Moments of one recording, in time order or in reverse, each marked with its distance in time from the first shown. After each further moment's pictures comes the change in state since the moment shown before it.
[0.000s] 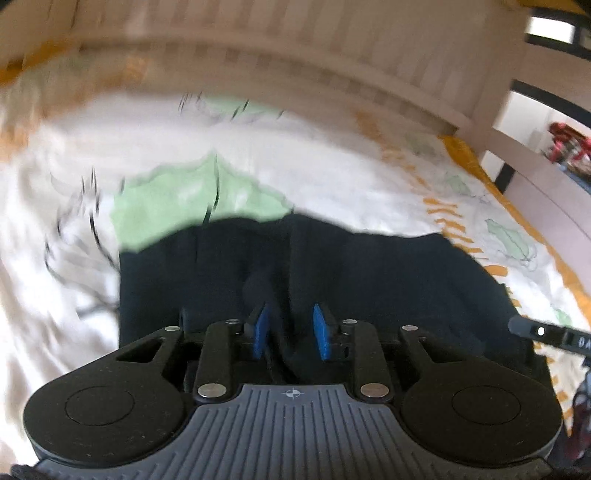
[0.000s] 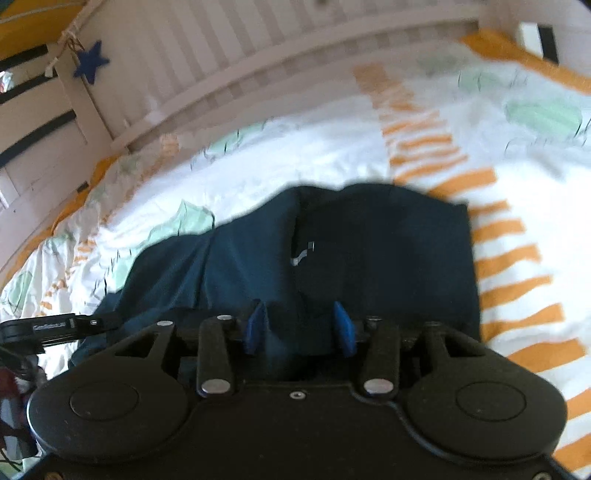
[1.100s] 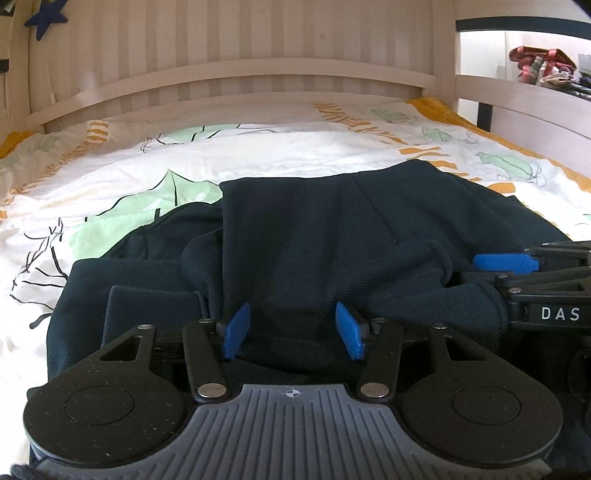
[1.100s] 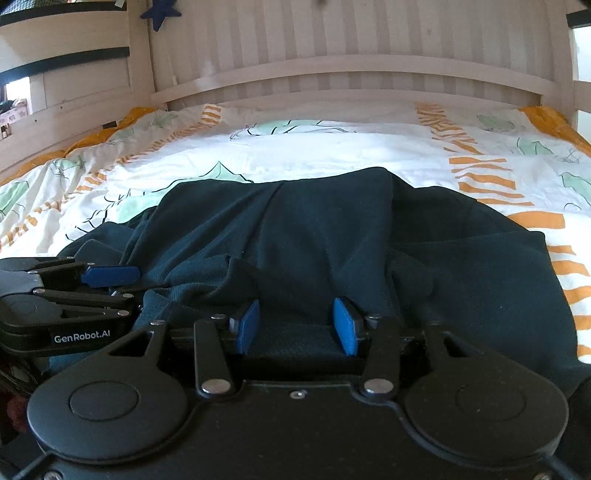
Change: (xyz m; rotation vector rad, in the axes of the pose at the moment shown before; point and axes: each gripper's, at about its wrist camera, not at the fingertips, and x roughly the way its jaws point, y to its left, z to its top) left arm 0.049 -0.048 -0.063 0.267 -0.071 0.076; right arm 0.059 0.052 -0.046 -0.312 -0.041 -0.021
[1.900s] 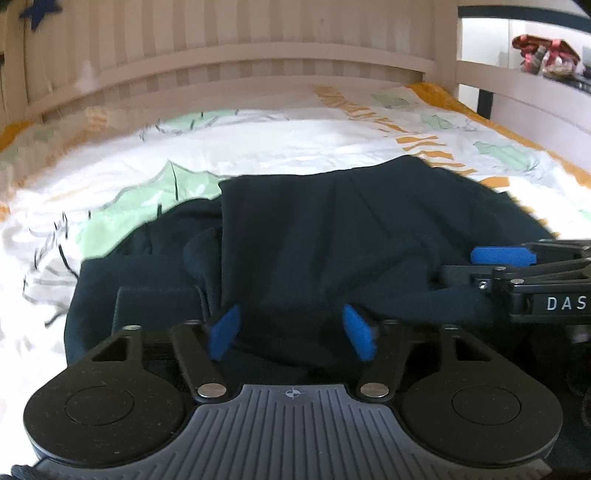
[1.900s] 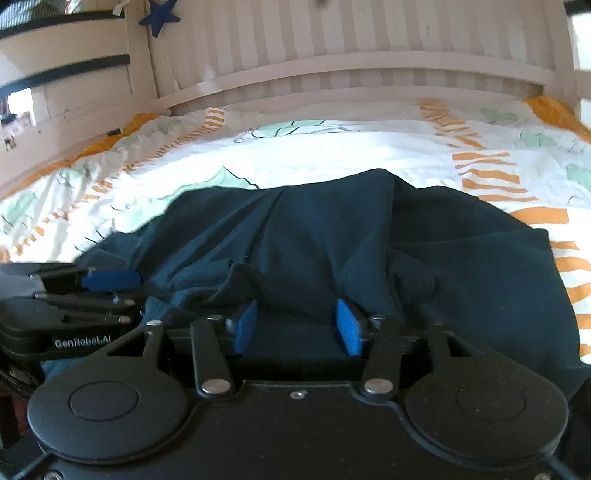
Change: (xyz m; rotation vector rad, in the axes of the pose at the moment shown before) left arm -0.022 -0.001 0.017 -0.014 0.093 -0.022; right arm -0.010 -0.010 0.012 0.074 0.029 0.080
